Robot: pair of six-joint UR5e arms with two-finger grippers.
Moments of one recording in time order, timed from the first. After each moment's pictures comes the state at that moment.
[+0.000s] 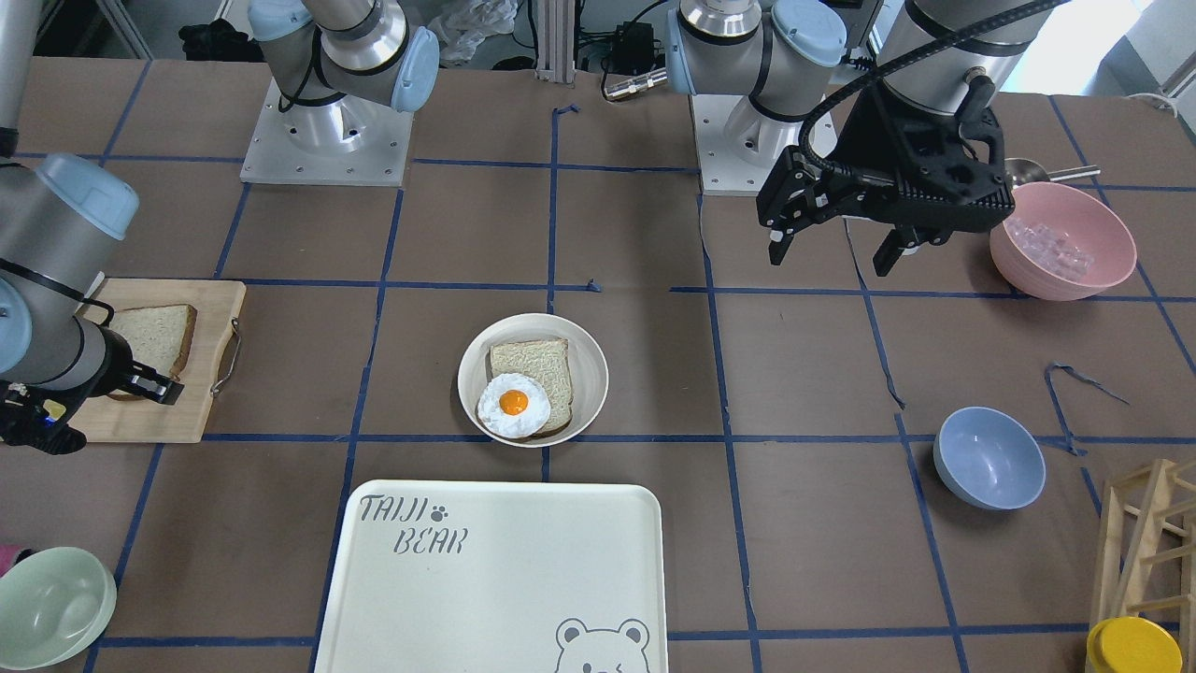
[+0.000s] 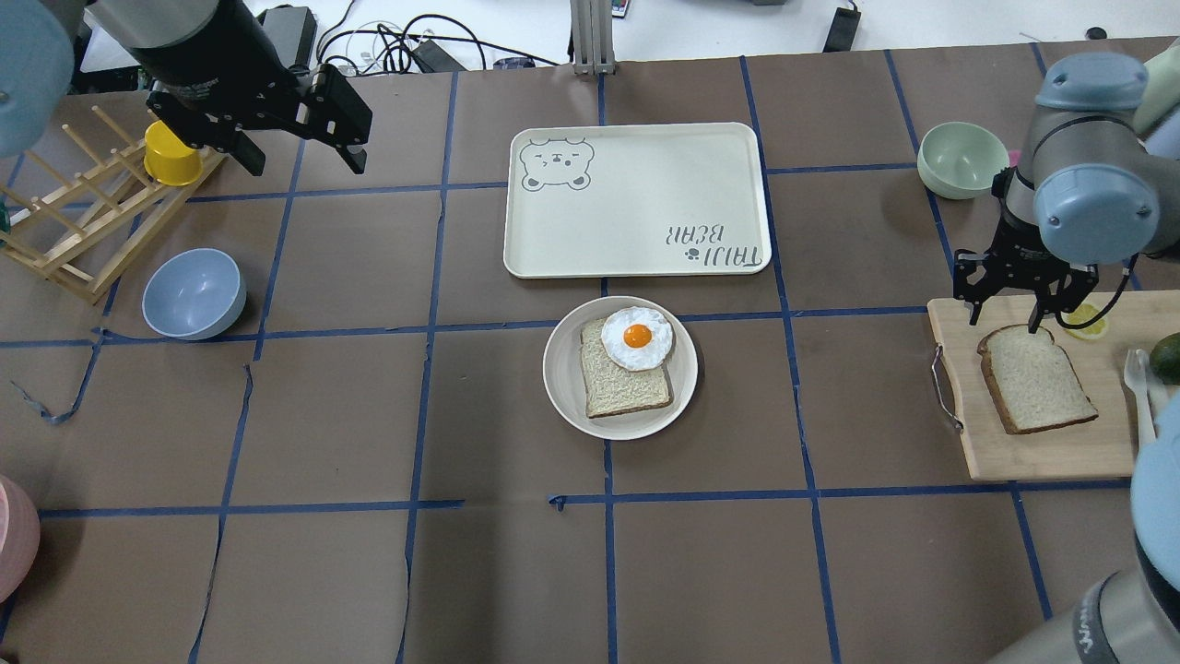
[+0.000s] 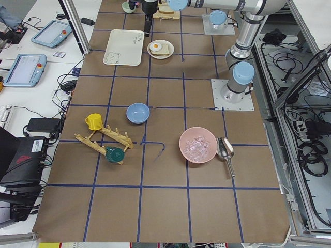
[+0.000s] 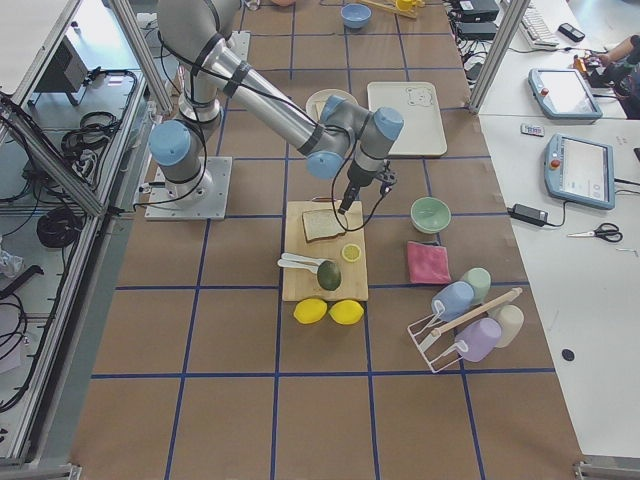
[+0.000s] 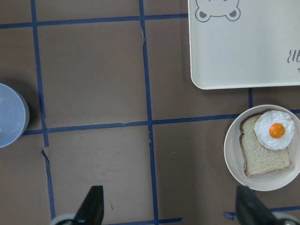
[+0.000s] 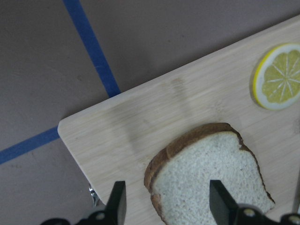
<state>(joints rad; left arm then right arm) -1.55 -1.61 -1.46 -1.55 1.52 0.08 1.21 -1.19 1.81 -1.96 -1.82 0.05</state>
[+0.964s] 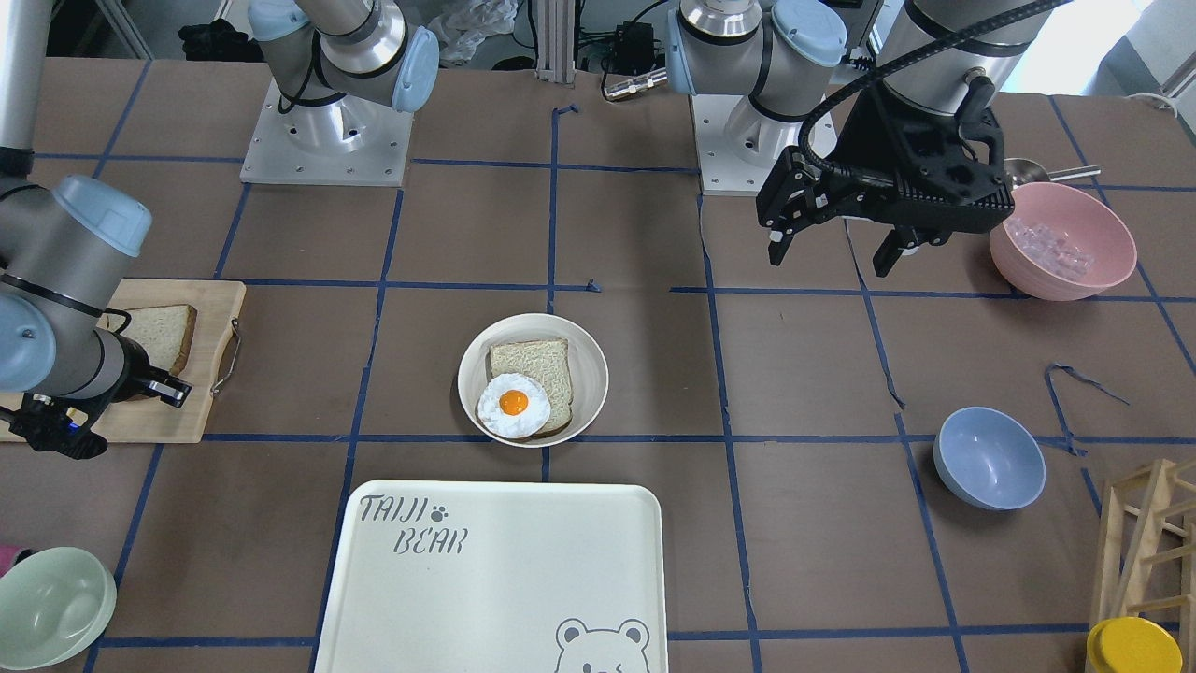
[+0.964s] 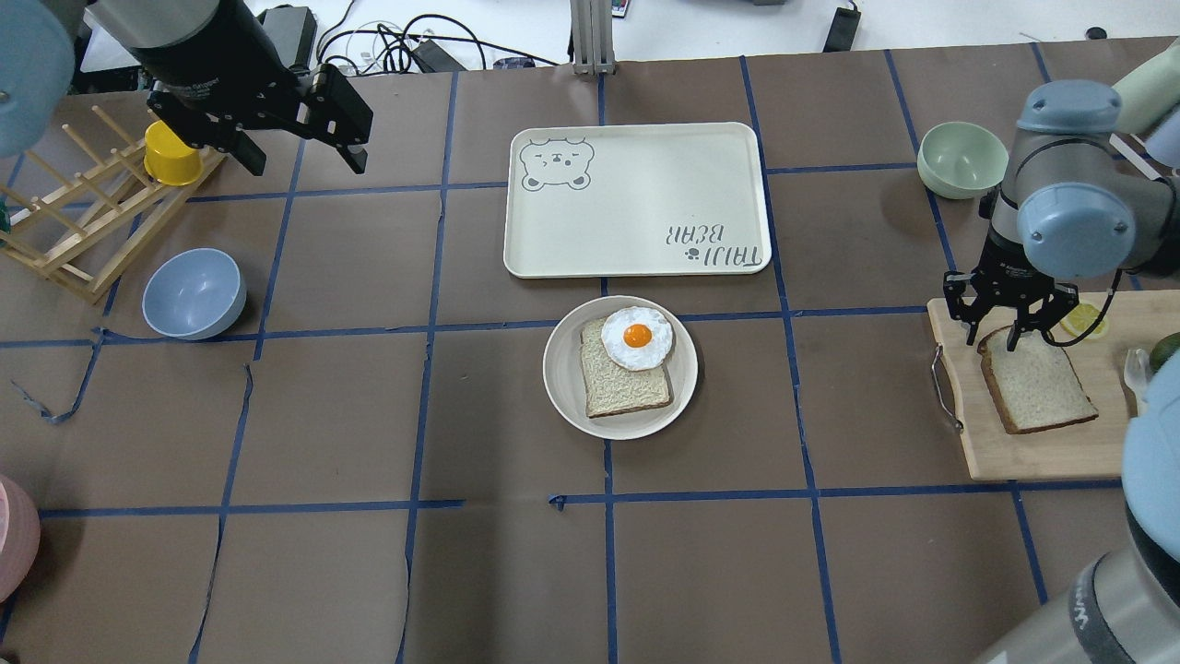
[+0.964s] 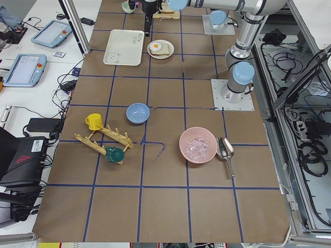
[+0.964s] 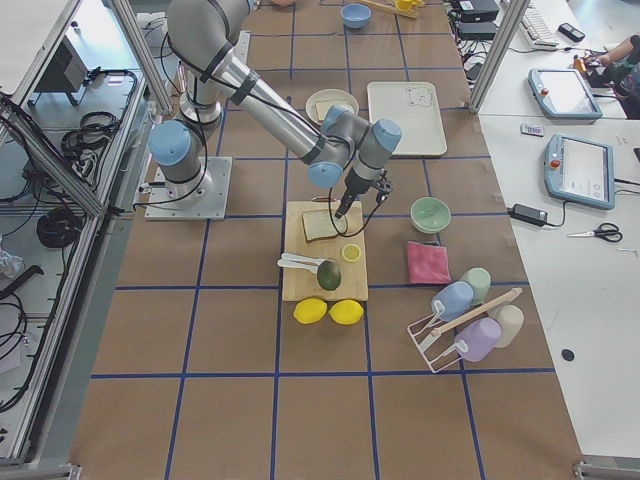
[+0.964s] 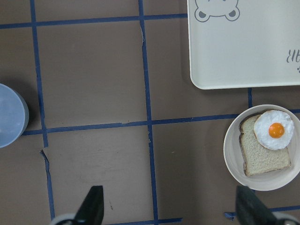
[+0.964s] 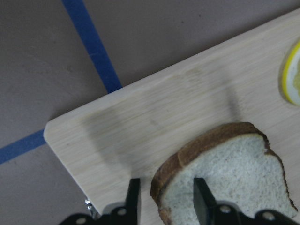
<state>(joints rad) -1.55 -1.61 -1.46 -1.55 1.52 0.08 1.21 -1.16 1.83 -1.98 -1.82 0.06</state>
